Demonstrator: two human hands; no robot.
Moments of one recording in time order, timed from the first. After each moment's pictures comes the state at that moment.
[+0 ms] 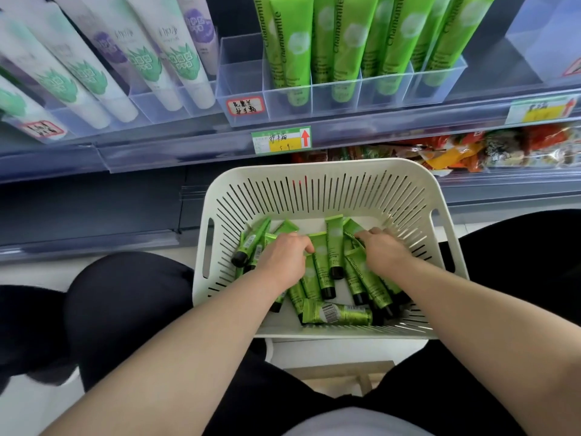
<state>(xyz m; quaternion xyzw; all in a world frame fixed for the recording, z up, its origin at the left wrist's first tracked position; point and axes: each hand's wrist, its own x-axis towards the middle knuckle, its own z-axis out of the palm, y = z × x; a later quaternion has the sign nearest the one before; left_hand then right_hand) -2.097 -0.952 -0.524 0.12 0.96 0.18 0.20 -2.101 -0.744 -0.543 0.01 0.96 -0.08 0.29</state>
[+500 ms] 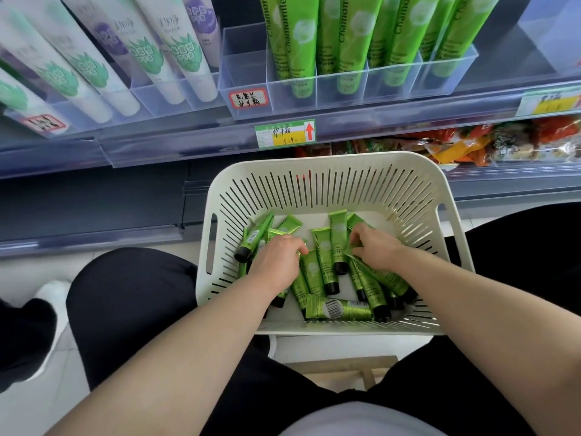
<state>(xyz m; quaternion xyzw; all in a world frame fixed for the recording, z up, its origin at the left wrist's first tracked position) -2.086 -0.969 -0.526 0.10 0.96 0.20 0.18 -2.106 -0.754 -0.538 0.00 0.92 -0.22 0.32</state>
